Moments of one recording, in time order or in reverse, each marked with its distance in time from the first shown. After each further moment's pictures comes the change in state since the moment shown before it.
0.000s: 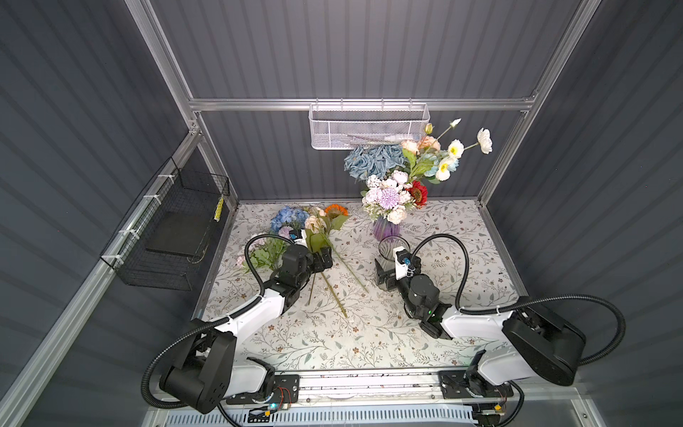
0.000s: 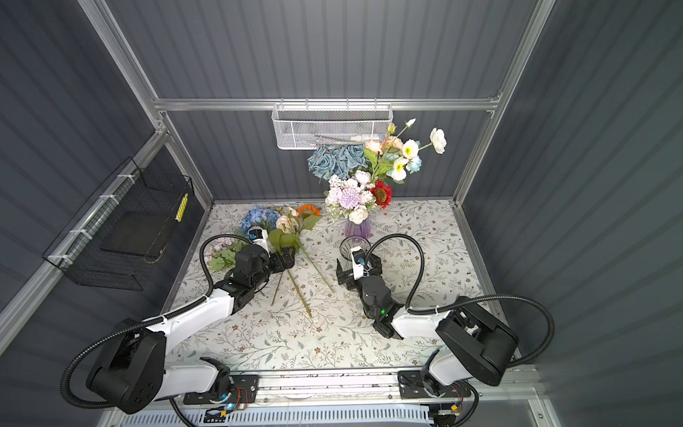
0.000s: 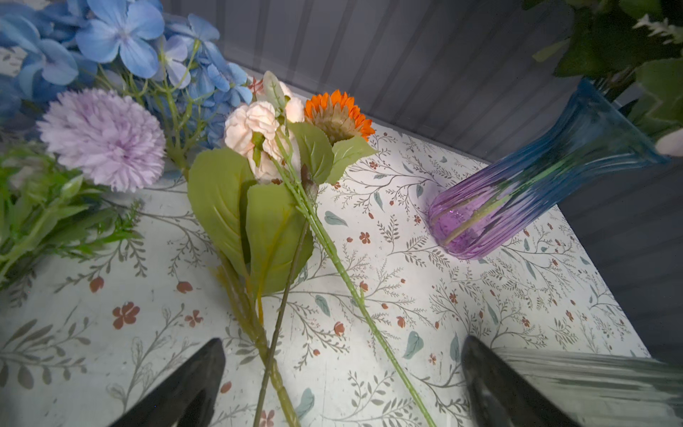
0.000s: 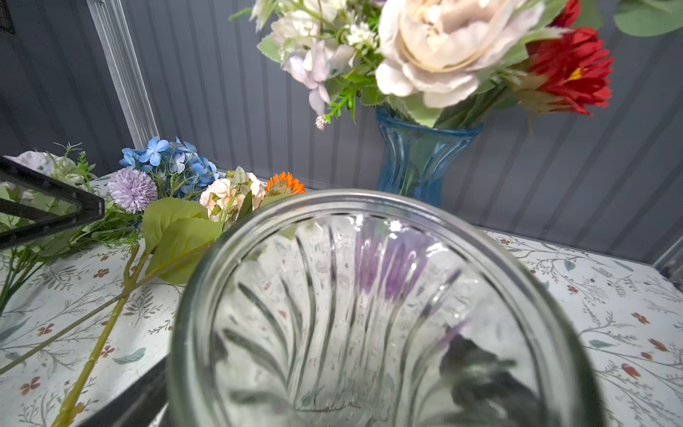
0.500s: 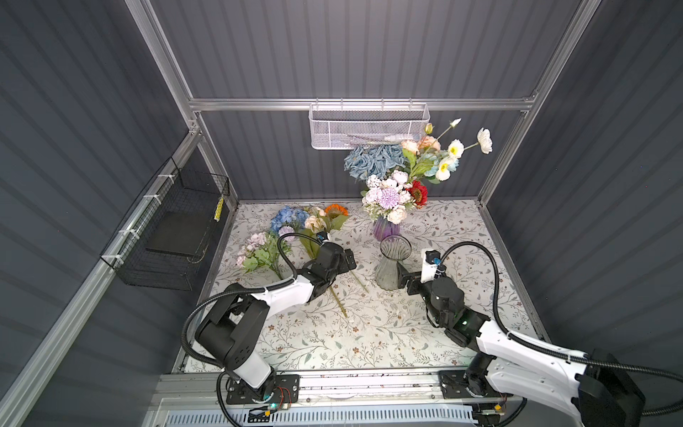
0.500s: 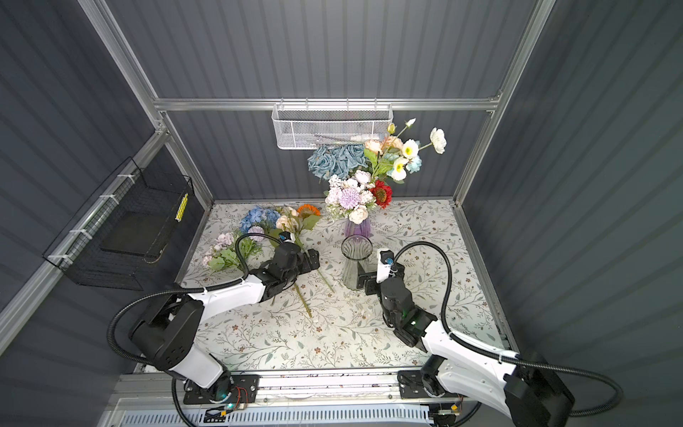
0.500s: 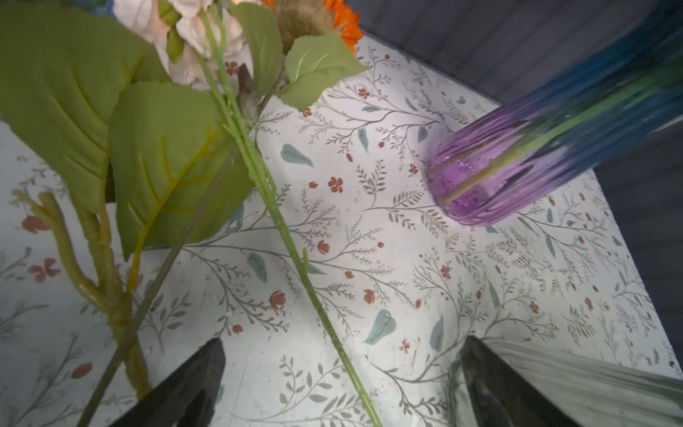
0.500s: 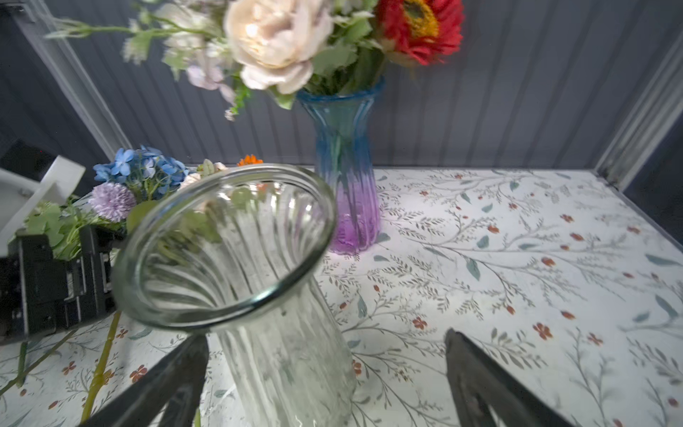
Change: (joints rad) left arm -0.179 0.318 0.187 -0.069 -0.143 -0.185; right arm -0.101 -0.462 -0.040 -0.600 0.010 0.277
